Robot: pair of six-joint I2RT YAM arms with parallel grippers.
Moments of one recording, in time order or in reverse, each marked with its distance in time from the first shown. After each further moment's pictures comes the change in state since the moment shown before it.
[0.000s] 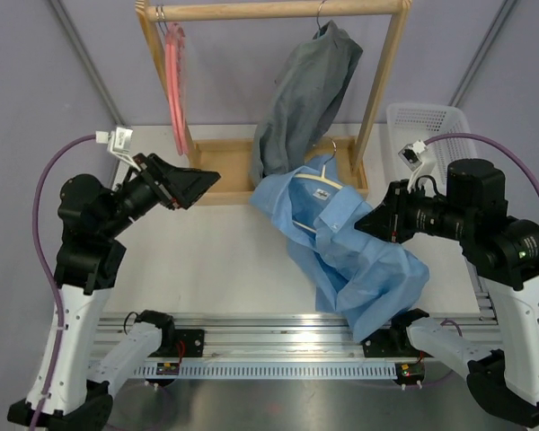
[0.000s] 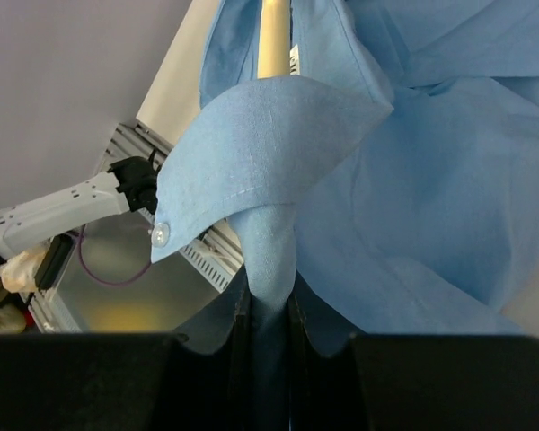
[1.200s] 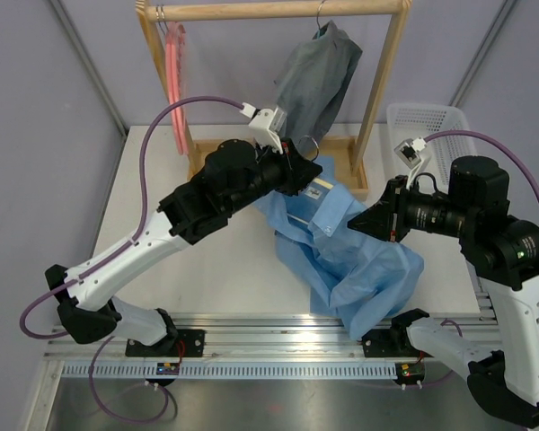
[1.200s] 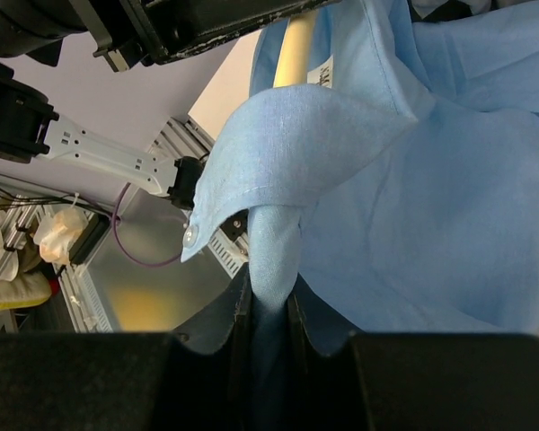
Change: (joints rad) left arm -0.804 0.594 0.401 0.003 -0.686 0.191; right arm 0.000 -0.002 -0.019 0.122 -0.159 0.001
